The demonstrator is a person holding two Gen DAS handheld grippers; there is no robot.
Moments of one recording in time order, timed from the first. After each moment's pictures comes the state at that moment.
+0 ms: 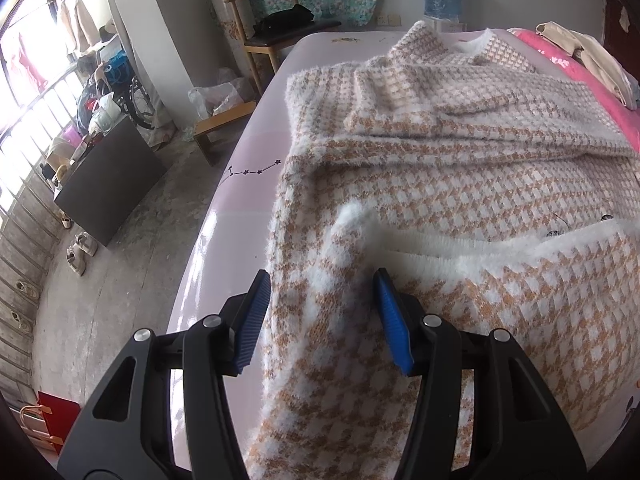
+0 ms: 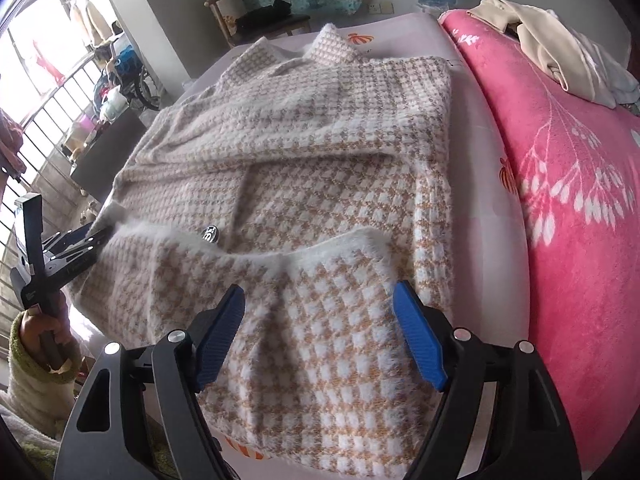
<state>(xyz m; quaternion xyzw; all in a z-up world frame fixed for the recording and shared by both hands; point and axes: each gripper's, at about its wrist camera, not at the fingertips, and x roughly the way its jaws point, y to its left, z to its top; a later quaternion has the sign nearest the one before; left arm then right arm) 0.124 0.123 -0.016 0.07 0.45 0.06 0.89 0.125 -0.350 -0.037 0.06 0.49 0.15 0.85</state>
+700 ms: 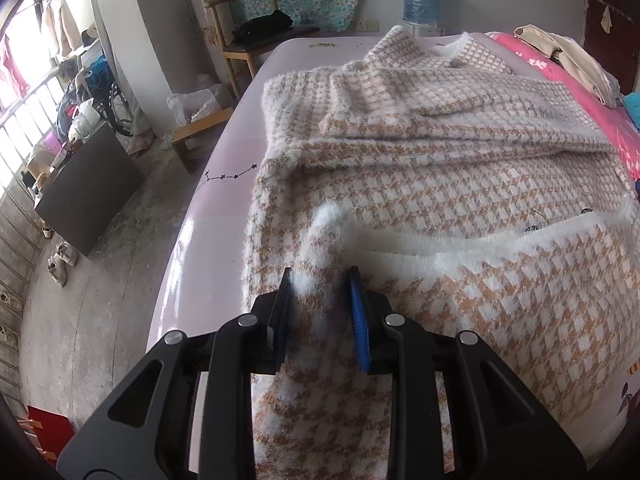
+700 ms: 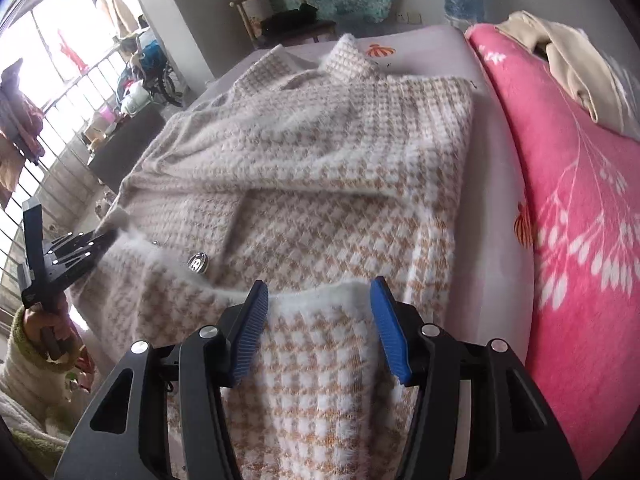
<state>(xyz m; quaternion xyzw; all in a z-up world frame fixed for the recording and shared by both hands) 0.123 0.121 -0.017 0.06 0.45 0.01 0.89 0.164 -0.349 -0.039 0.02 0.48 0.19 0.86</state>
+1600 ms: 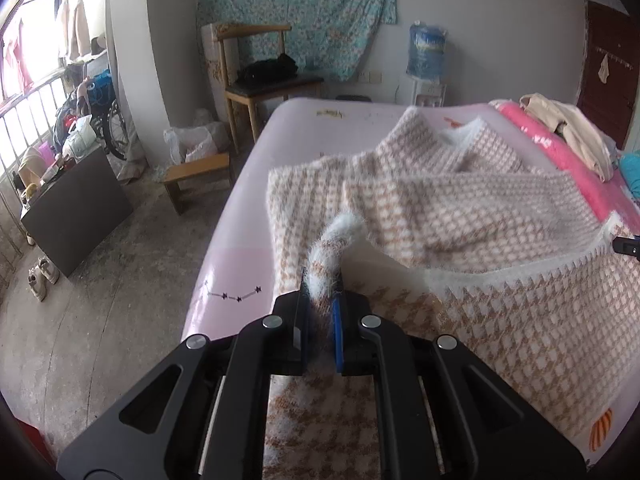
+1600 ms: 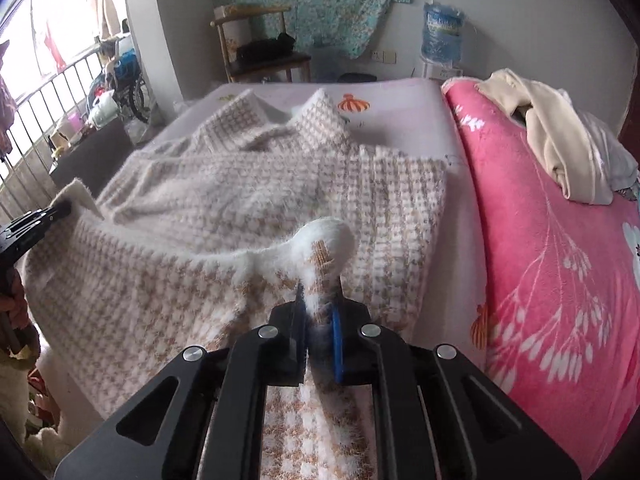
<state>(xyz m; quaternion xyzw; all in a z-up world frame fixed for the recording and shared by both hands) 0.193 0.132 0.019 0.02 0.38 0.00 0.92 0.218 -0.340 -0.032 -0.02 0.45 0.13 0.89</state>
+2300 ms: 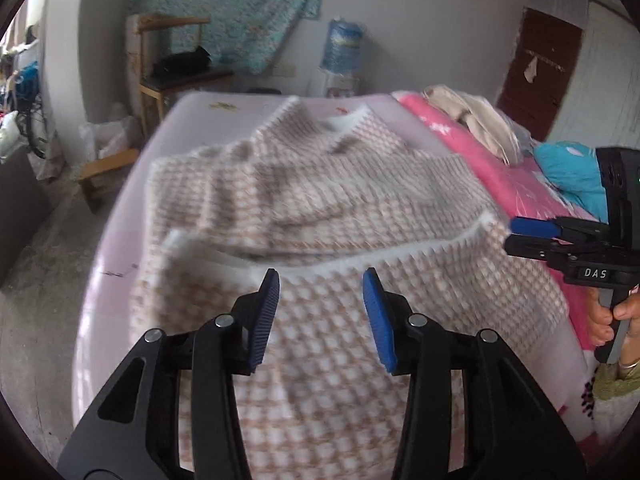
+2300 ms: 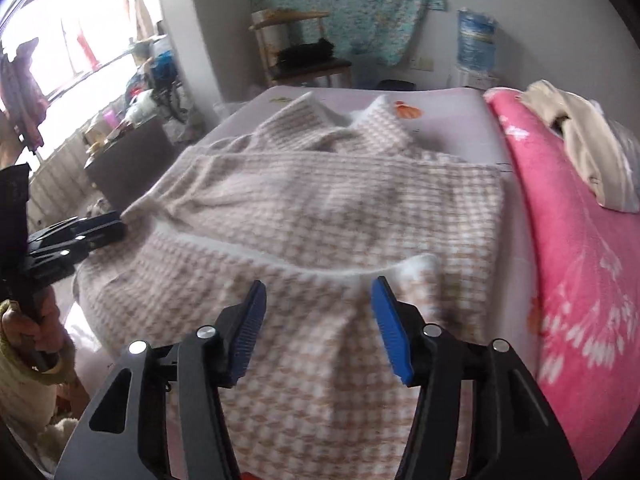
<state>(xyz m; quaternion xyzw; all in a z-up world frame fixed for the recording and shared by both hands) 0.159 0.075 0.023 -0.02 0.40 -0.17 0.90 0.183 -0.279 -0.014 -0.02 0.42 0.22 0.88</state>
